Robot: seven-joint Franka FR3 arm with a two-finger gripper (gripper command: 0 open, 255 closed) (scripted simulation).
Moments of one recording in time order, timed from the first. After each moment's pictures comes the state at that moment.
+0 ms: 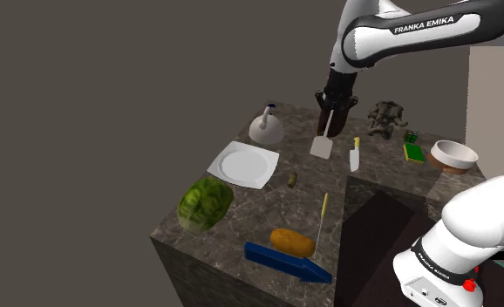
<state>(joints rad) -0.26 -0.39 0.23 -2.29 0.03 1.94 1.01</state>
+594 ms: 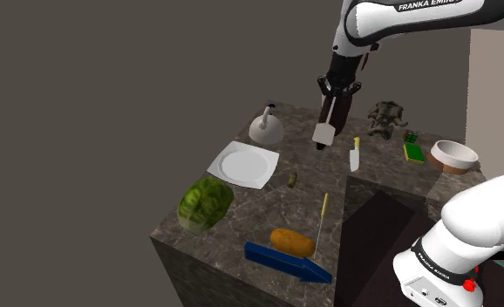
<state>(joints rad) -0.27 -0.36 0.21 -2.16 0.02 1.85 0.99</state>
